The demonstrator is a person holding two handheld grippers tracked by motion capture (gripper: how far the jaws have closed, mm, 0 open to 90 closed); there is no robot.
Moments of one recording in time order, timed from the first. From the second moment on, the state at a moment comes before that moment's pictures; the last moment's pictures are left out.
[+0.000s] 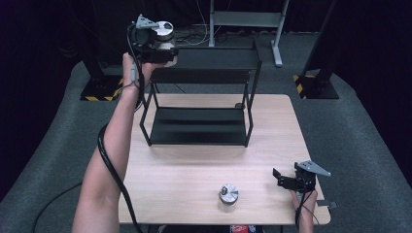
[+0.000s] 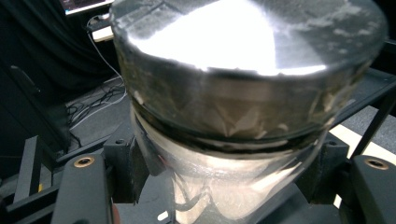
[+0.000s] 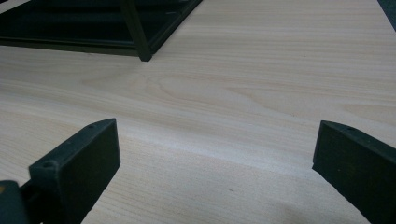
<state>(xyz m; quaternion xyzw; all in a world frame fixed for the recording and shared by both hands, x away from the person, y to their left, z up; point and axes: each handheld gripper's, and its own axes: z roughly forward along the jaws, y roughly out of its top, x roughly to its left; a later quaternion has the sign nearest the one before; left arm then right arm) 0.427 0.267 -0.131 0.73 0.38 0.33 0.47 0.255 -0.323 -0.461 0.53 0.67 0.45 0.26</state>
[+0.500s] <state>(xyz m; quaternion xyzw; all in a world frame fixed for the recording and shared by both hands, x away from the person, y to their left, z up) 0.451 0.262 -0.133 0.73 0.41 0.32 0.45 0.255 -0.323 -0.462 0.53 0.67 0.45 0.26</state>
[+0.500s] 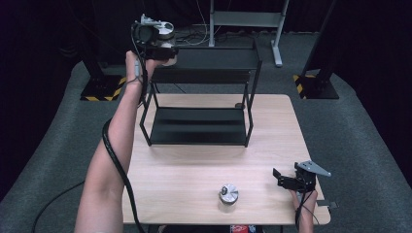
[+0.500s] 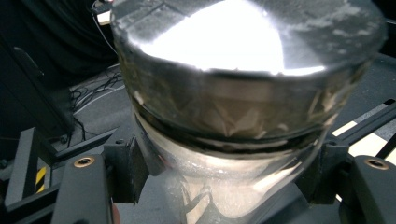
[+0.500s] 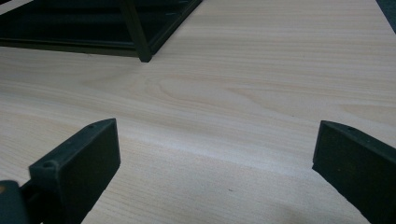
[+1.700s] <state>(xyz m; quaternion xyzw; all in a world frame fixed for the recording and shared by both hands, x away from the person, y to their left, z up) 0.489 0.266 -0.146 0.72 0.45 0.28 0.45 0.253 -0.324 -0.463 0.53 0.67 0.46 0.26</state>
